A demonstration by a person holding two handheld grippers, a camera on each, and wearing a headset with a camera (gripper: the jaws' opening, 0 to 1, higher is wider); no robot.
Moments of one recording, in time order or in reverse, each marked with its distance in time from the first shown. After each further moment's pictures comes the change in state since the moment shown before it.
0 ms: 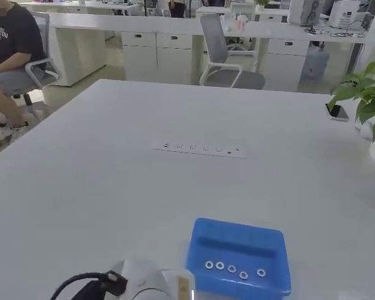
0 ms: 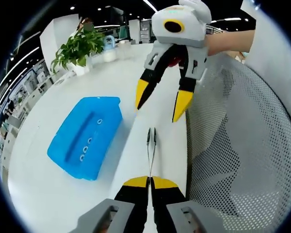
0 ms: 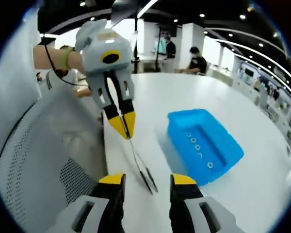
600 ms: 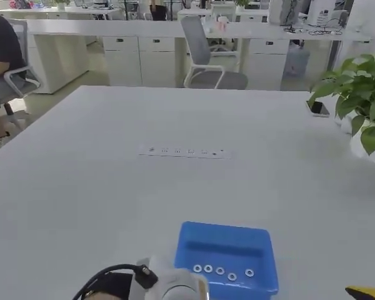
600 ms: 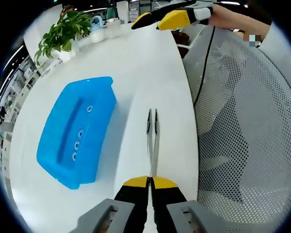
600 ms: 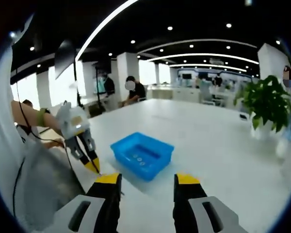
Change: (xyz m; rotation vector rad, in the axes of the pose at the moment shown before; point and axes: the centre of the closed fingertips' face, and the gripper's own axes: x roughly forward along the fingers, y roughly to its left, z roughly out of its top) left arm 0.021 0.007 -0.010 0.048 0.197 -0.058; right arm -0.091 -0.059 0.006 0.292 -0.282 -0.350
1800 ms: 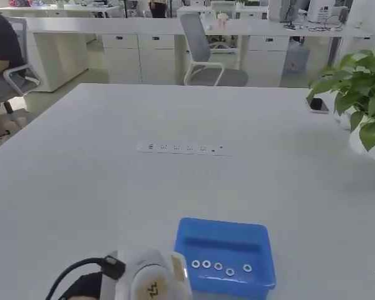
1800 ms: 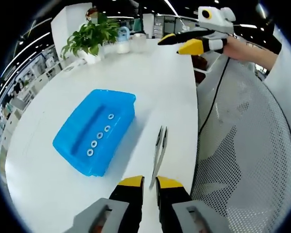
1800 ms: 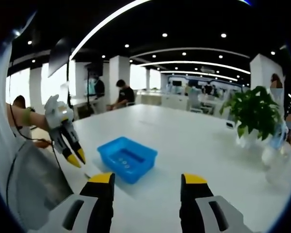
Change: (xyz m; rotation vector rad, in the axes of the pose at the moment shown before) left arm -0.041 0.006 0.015 -0.253 -0.240 0.116; right arm -0.013 -0.022 0.007 -0.062 -0.027 -0.120
